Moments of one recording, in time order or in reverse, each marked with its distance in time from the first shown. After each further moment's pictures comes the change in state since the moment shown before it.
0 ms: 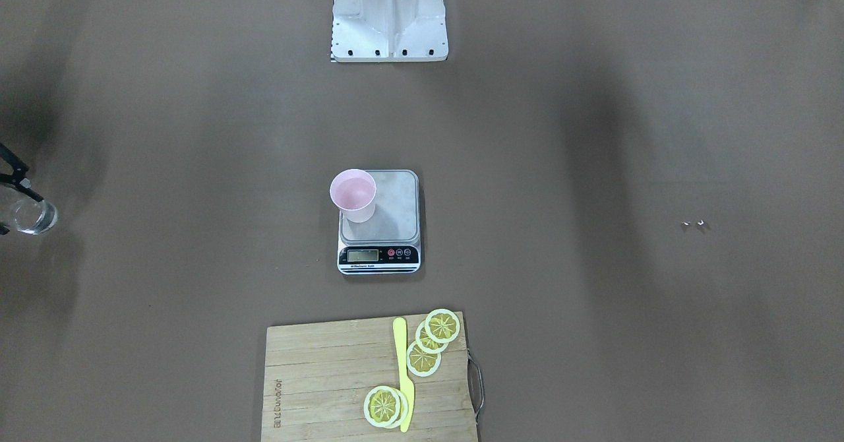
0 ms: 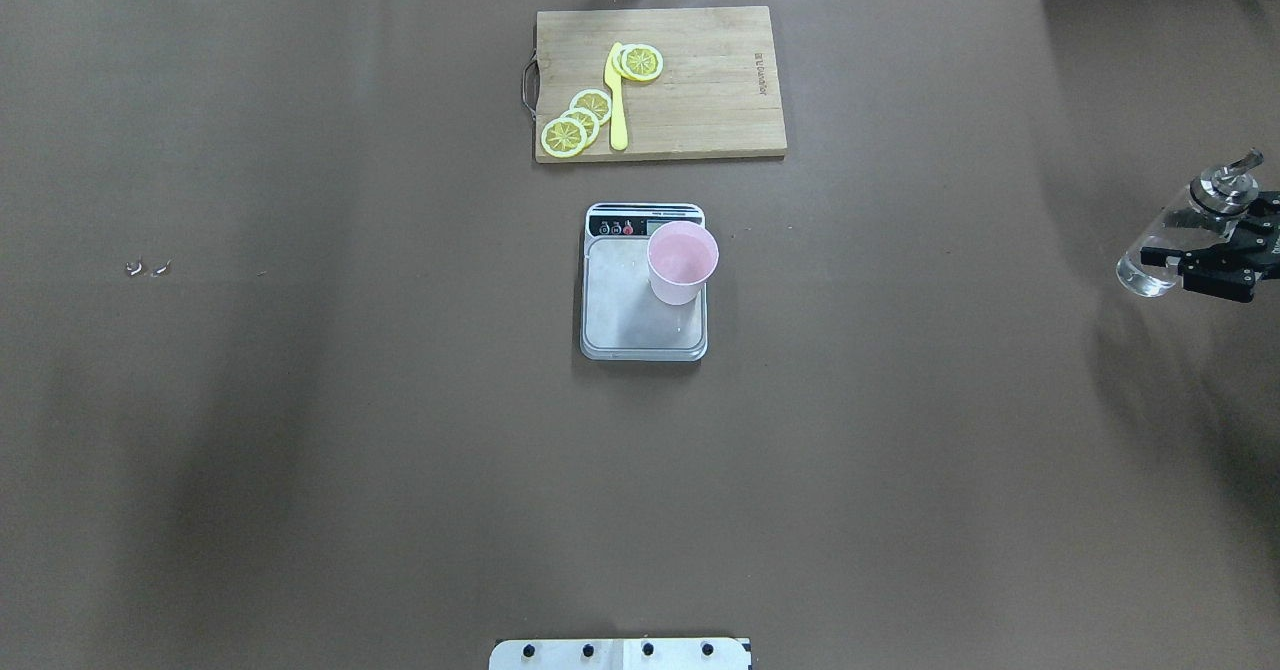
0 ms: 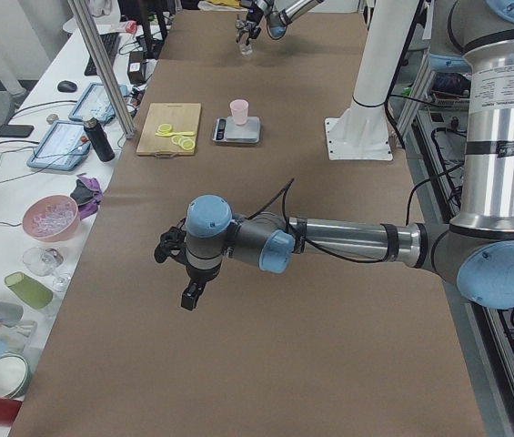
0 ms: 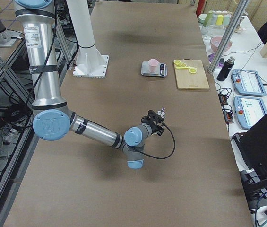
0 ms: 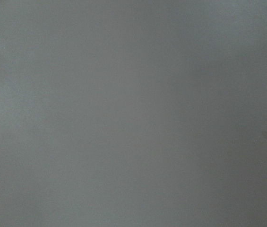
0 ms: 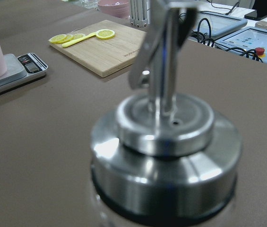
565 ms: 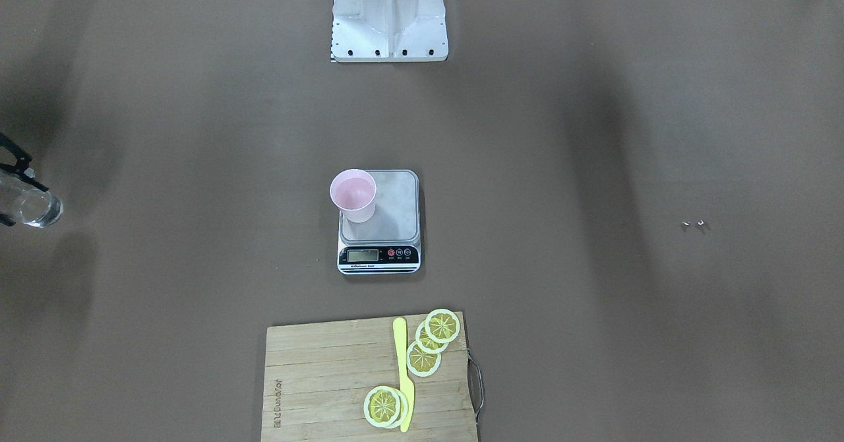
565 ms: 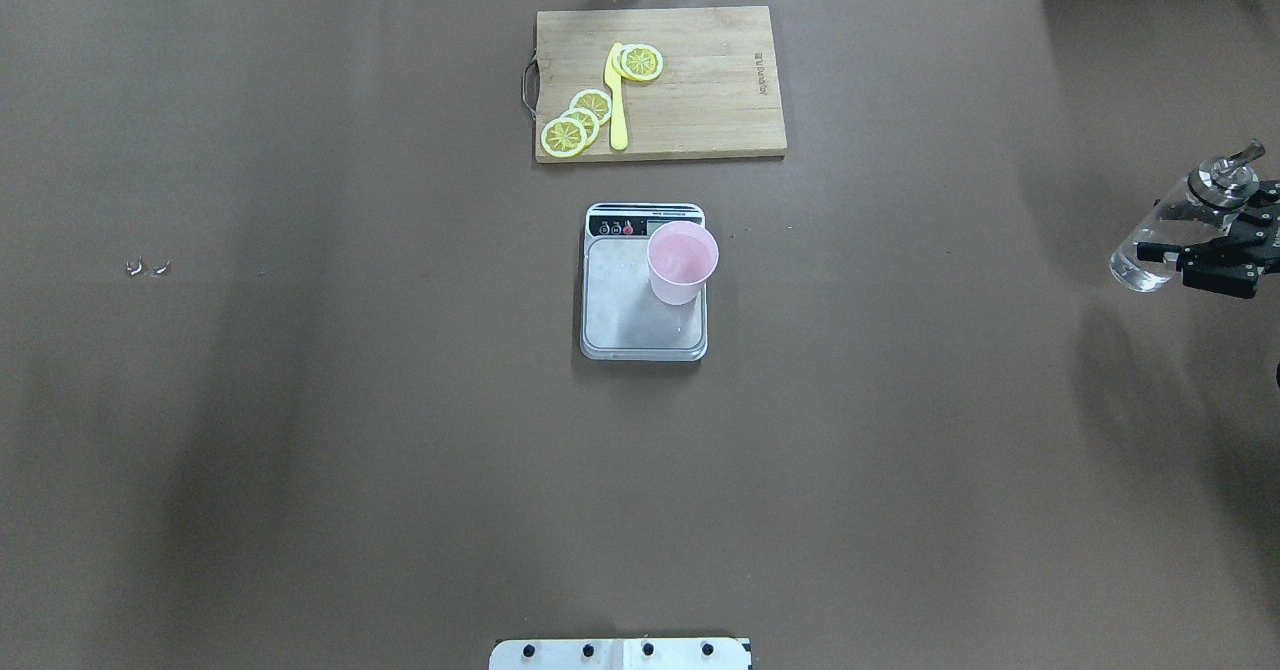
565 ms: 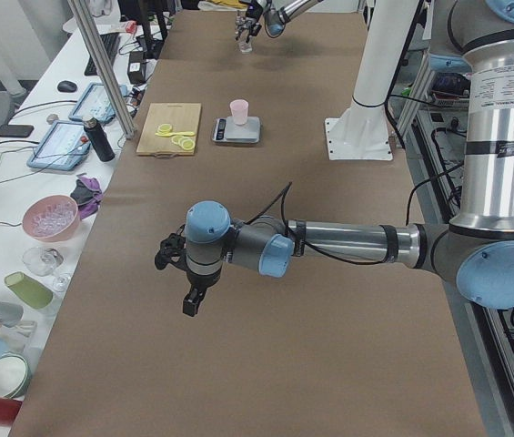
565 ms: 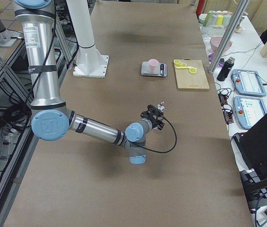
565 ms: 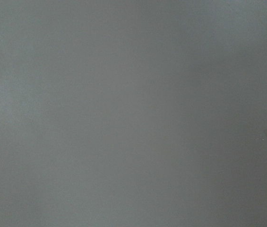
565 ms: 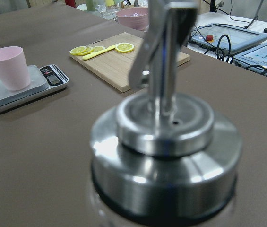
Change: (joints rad) left arm 0.003 0.003 0.039 -0.002 0.025 -0.001; right arm 0.013 -0.008 0.064 -0.003 0.044 0.001
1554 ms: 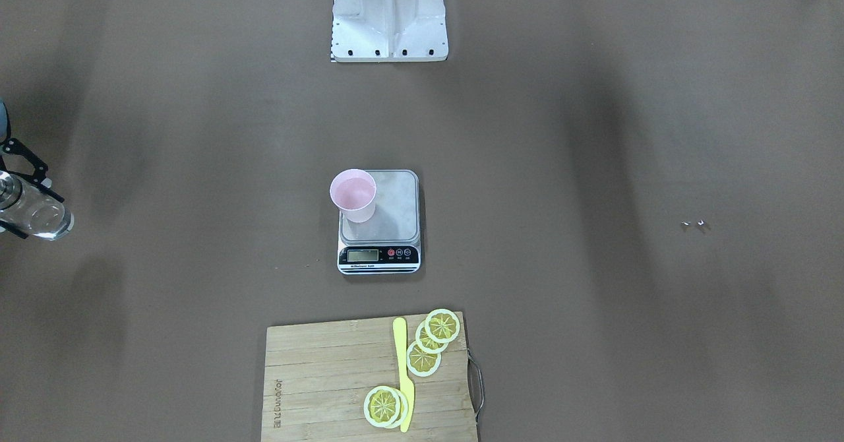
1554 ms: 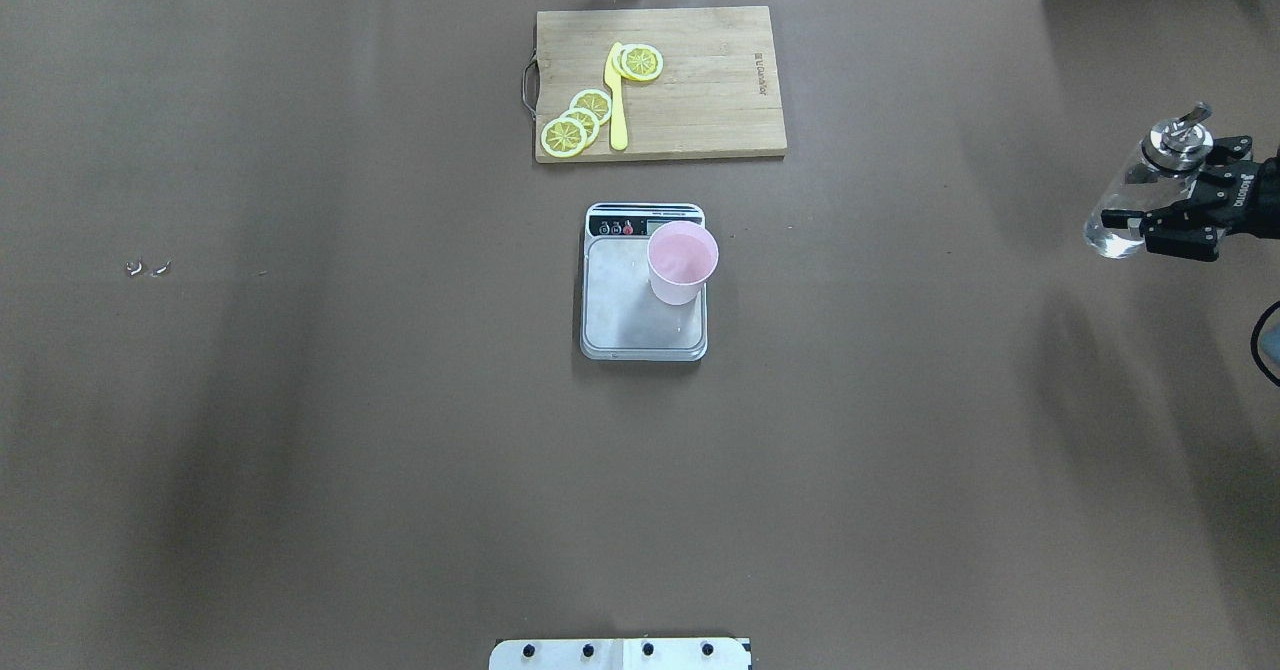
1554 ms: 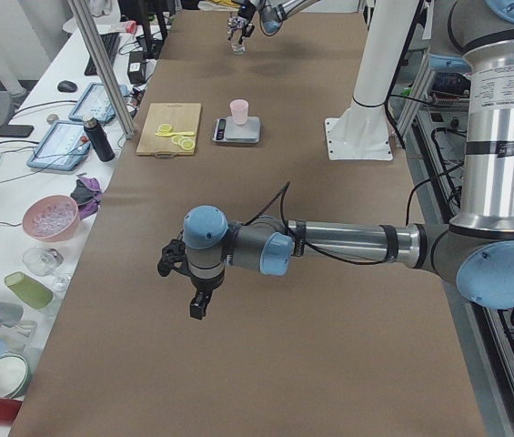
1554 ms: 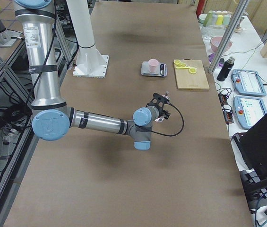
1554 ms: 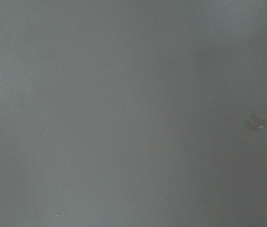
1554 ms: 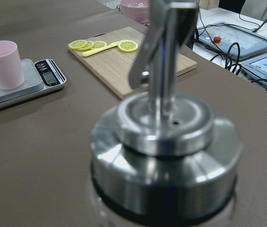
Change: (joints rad) left arm -0.001 -0.009 0.000 0.092 -0.033 0.002; right arm -0.001 0.000 0.176 -0.248 0.013 -0.132
